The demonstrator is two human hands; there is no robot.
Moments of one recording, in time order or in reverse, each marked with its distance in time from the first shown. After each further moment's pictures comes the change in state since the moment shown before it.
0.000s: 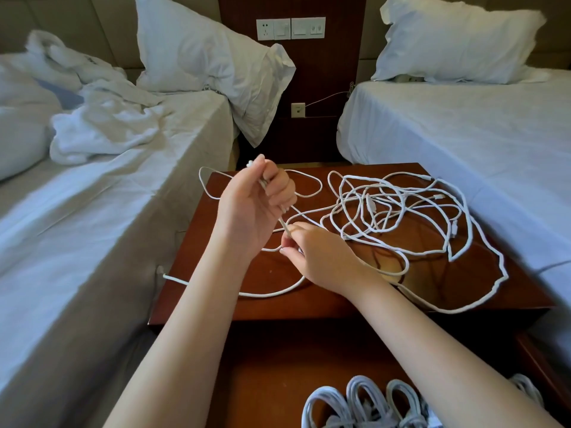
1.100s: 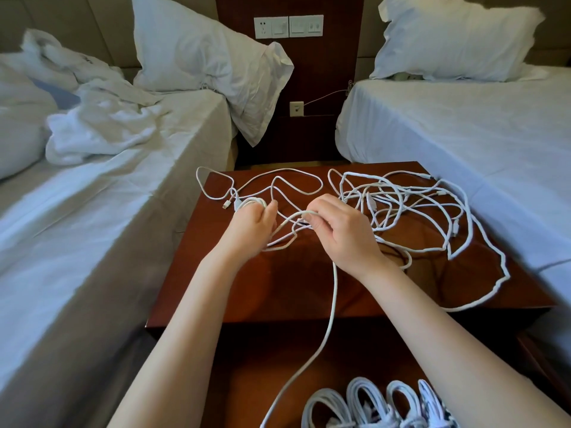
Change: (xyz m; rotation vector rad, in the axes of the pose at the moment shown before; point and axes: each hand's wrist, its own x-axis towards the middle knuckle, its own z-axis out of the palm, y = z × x) left_hand 0.002 -0.024 -0.043 1.465 0.311 -0.193; right_hand 0.004 0.029 -0.014 0.055 0.472 -0.157
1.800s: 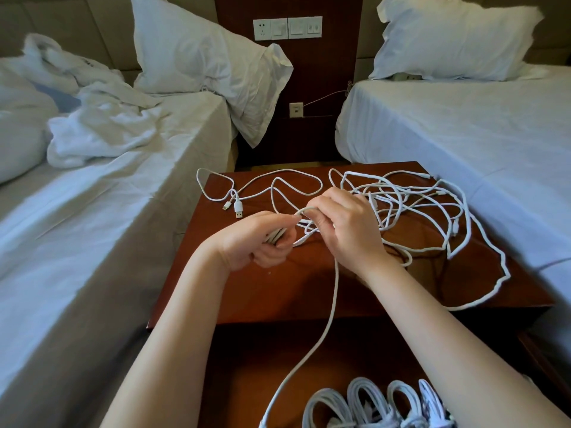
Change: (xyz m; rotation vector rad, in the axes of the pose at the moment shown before) left_hand -0.013 0.013 -0.021 -0.589 -0.810 0.000; right_hand 0.006 0.003 -0.004 -0.191 0.076 -0.045
